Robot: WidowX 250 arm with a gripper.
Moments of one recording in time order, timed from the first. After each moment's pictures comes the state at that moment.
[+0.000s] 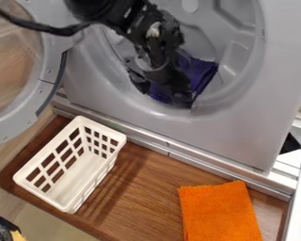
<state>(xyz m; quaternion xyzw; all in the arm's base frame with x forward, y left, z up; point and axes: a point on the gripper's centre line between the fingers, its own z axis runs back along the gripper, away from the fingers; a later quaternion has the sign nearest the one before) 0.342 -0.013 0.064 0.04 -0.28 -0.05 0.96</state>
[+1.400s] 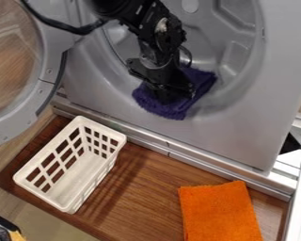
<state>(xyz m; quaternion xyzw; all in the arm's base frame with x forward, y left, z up) 0.344 -0.014 0.058 0.04 -0.25 -0.04 0.97</state>
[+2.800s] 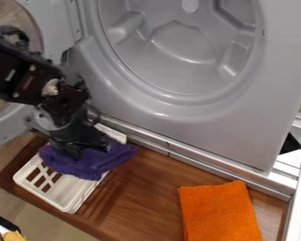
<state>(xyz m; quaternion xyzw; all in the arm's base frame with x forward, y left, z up) 0.208 0.057 0.044 0.09 -0.20 0.09 0.97</state>
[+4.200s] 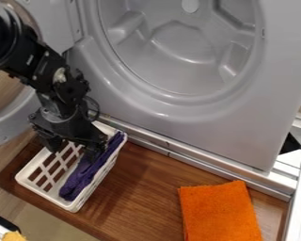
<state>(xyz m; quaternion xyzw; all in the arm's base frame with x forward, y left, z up) 0.222 0.070 0.022 0.08 -0.14 0.07 0.98</state>
